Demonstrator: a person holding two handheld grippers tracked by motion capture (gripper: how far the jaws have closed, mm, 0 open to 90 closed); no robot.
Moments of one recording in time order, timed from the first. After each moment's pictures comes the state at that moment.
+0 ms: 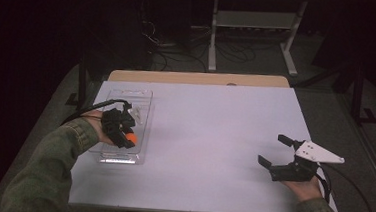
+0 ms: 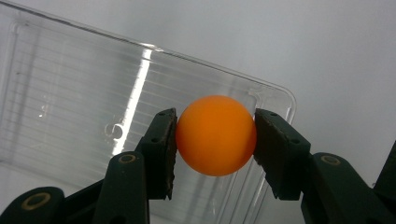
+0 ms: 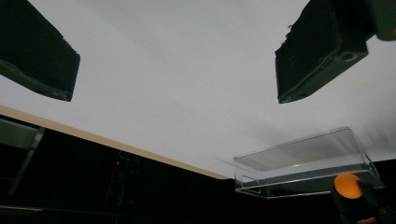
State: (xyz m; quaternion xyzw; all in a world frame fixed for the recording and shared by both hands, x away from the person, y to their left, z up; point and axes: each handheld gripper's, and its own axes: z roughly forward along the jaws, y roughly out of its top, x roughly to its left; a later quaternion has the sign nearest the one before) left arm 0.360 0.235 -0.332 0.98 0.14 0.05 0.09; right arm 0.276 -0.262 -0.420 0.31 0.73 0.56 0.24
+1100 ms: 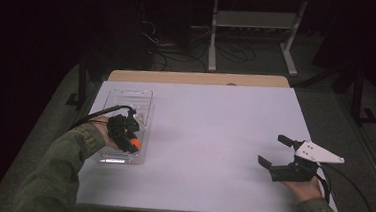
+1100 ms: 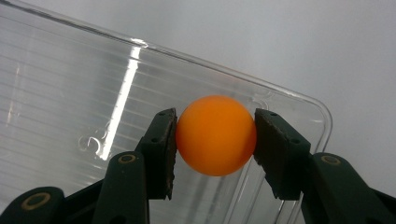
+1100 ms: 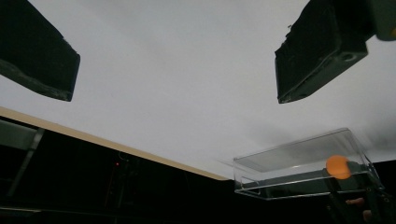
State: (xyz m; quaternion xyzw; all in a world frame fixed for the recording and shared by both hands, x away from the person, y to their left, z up) left arm 0.369 0.232 -0.364 0.99 0.14 0.03 0.09; right arm 0.275 -0.262 -0.420 0.31 0.73 0.56 0.23
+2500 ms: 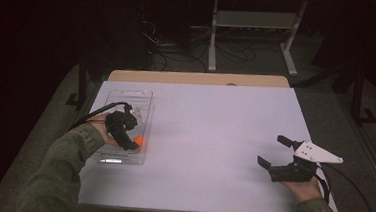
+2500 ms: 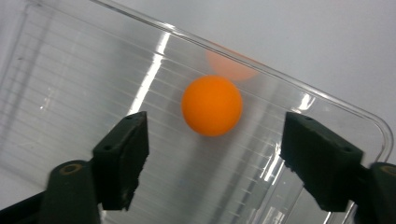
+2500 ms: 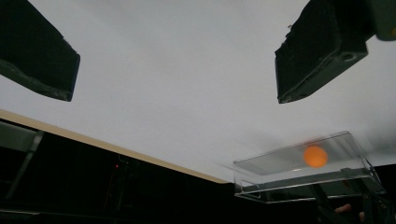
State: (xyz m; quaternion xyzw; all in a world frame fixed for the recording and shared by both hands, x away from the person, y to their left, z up) left arm 0.377 0.242 -0.362 0.97 0.20 0.08 0.11; right arm 0.275 -0.261 -0.422 0.31 0.73 0.56 0.23
